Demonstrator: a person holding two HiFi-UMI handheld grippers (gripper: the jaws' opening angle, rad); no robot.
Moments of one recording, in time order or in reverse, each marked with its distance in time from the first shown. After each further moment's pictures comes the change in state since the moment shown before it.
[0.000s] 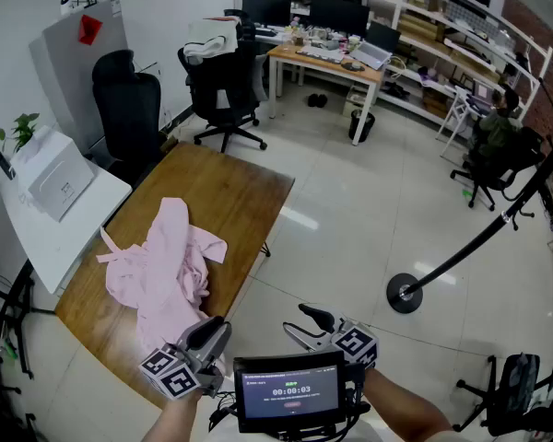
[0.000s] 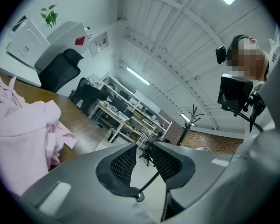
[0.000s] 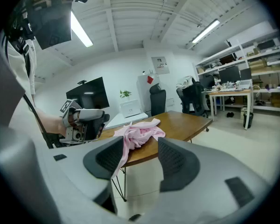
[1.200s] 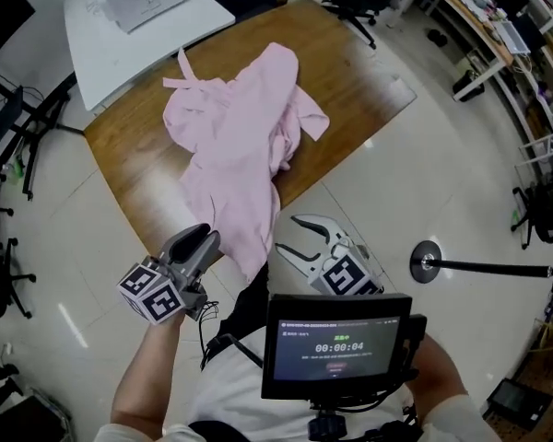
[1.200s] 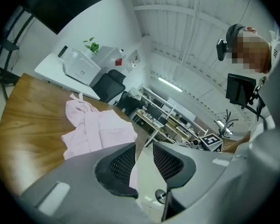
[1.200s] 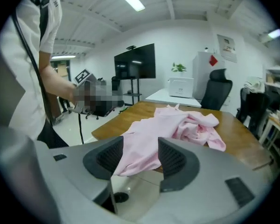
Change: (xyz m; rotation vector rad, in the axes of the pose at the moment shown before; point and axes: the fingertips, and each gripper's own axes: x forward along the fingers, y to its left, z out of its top) left arm -0.159 0.106 -0.017 -0.085 -0.126 0.399; right arm 0.148 0.120 -0.049 -0.536 0.313 0.425
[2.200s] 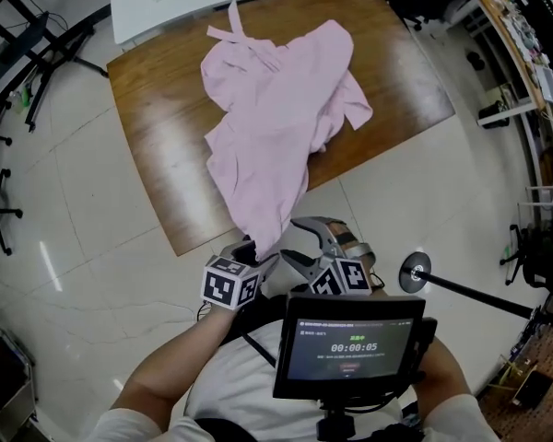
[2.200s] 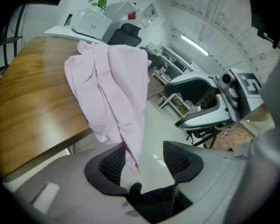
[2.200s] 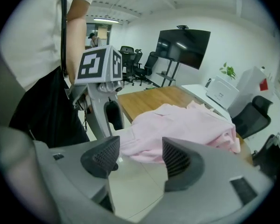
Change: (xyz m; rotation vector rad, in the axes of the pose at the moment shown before) left arm 0.025 0.012 -0.216 -0.114 0.503 0.248; right arm 0.042 0.065 -0.042 -0.504 0.233 0.198
